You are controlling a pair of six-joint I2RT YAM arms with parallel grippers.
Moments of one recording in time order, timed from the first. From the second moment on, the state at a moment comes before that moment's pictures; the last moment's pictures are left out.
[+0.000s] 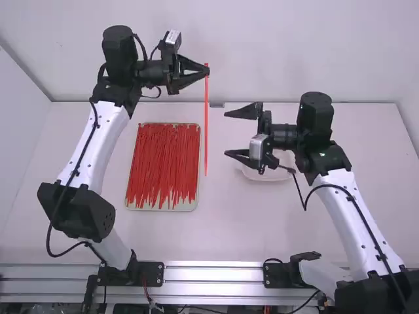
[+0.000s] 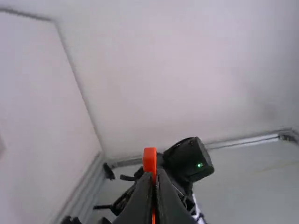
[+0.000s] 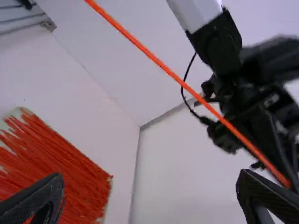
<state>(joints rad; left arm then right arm) -0.10 1.75 1.82 -0.16 1.31 -1.21 0.21 1.26 1.16 -0.22 -1.28 -1.35</state>
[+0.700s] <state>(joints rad) -0.15 1.75 1.82 -0.41 1.20 -1.16 0.26 1.26 1.16 -0.19 -1.54 -1.72</state>
